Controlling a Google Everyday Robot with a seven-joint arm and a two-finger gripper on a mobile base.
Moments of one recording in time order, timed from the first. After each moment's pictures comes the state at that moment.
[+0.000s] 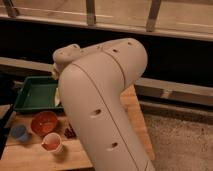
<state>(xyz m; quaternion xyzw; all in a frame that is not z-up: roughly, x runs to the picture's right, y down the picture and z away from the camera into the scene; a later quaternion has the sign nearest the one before) -0.252 -0.098 0.850 -0.19 -0.17 0.38 0.89</state>
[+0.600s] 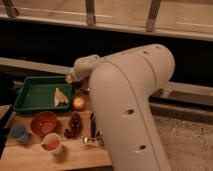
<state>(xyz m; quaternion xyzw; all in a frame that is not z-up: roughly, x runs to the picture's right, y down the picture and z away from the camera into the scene) -0.174 -0.075 0.875 -0.18 -0.21 0.47 0.84</state>
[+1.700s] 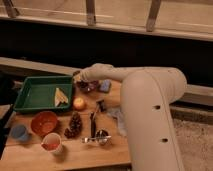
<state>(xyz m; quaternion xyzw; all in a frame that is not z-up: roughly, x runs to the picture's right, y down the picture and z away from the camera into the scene) -0.144 -0.090 0.916 -0.16 -0.27 0.51 0.80</state>
